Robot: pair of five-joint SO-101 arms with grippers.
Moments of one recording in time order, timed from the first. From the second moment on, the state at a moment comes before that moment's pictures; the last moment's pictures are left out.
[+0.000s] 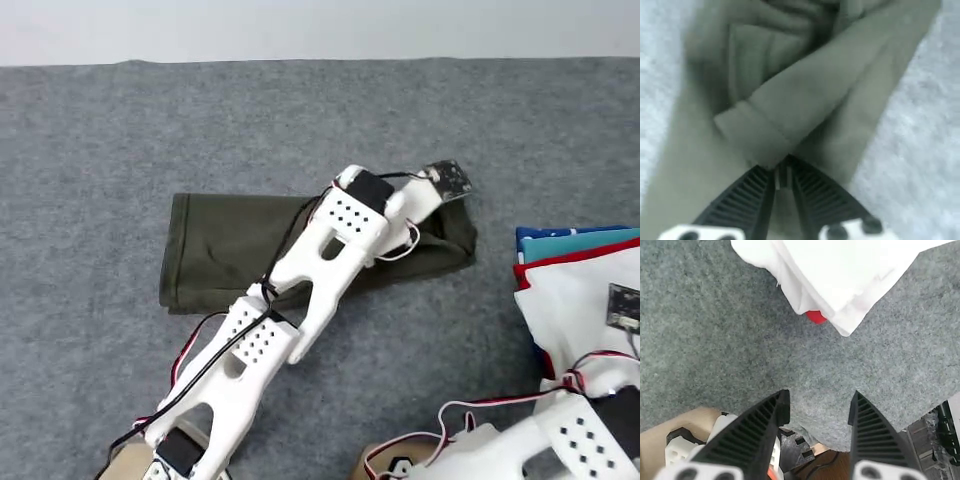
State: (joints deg) left arm 33.6 62.9 -66.7 95.3 -17.7; right arm 57.9 -60.1 47.0 97.1 37.7
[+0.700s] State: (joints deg) left arm 29.3 62.4 -73.0 76.2 -11.8; right arm 57.9 -60.1 47.0 95.9 37.7
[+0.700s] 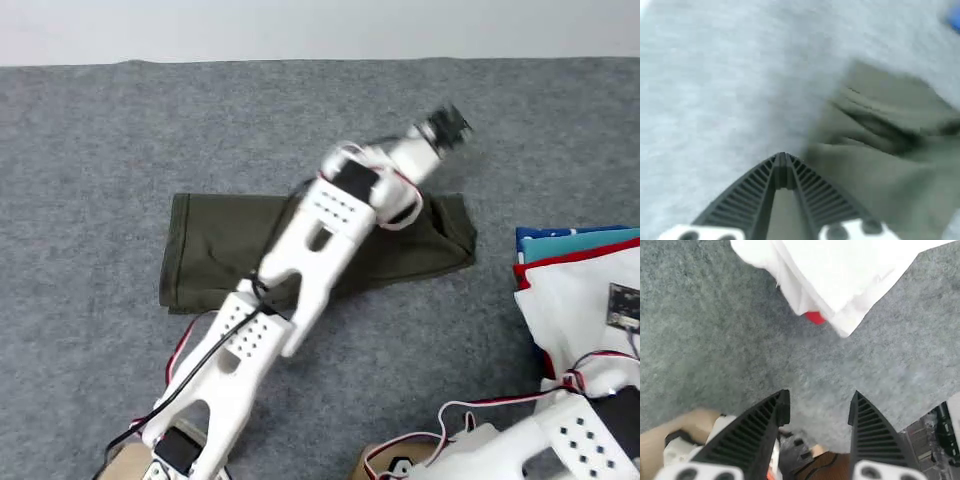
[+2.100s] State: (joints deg) left arm -19.4 23.2 -60.1 99.3 -0.3; right arm -8.9 25.4 -18.2 90.2 11.0
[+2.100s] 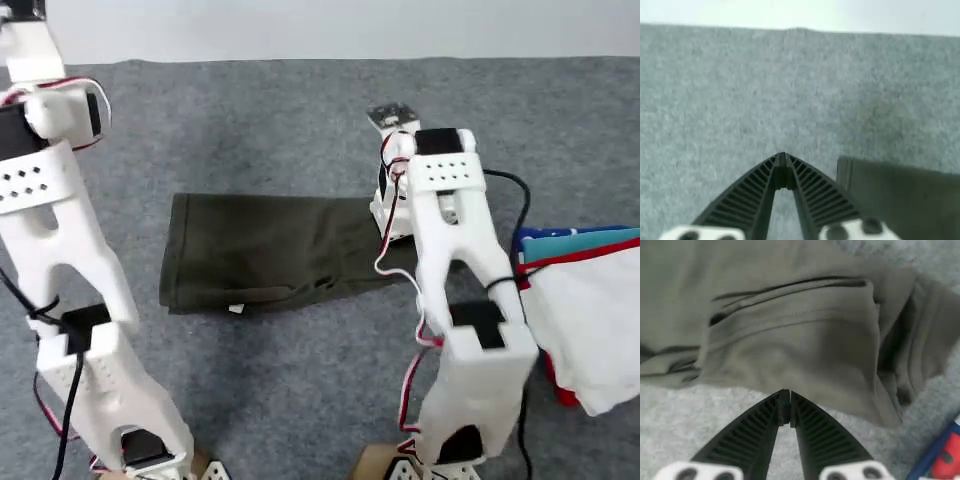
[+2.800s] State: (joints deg) left arm -19.4 22.5 -55.8 99.3 -0.1; right arm -5.2 38.9 -21.6 99.2 13.7
